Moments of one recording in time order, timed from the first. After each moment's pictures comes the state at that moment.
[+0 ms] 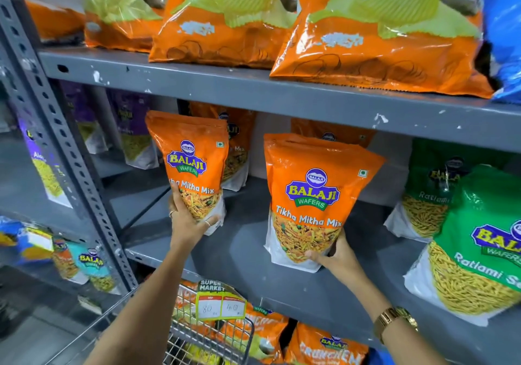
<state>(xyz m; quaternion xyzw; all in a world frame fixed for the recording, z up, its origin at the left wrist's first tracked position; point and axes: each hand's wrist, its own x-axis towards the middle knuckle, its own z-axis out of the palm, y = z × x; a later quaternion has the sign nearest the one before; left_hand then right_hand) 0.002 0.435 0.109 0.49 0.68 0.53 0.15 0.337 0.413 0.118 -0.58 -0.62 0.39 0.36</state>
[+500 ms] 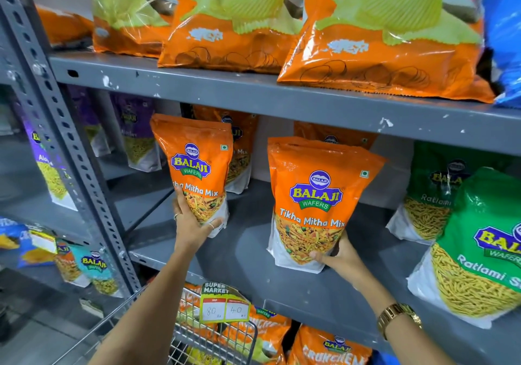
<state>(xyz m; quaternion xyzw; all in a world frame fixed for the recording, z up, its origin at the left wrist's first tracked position) 0.000 0.435 0.108 0.50 0.67 0.53 0.16 0.339 0.421 0.119 -0.58 -0.60 0.43 0.34</state>
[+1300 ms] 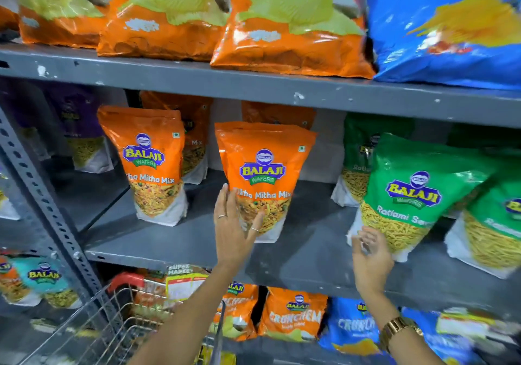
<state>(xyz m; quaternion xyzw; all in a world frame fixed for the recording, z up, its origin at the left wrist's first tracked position) 0.179 0.361 0.135 0.63 0.54 0.56 0.09 0.430 0.323 0.109 -0.62 -0.40 0.09 0.67</state>
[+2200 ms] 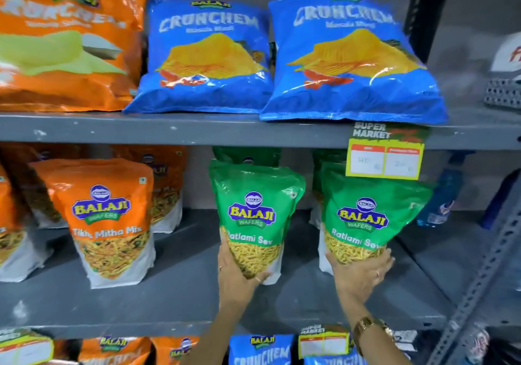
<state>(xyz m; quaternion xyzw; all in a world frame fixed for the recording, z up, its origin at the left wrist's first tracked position) 0.503 0.347 0.107 0.61 0.50 0.52 0.33 0.724 0.317 0.115 -0.77 -0.25 0.06 0.59</state>
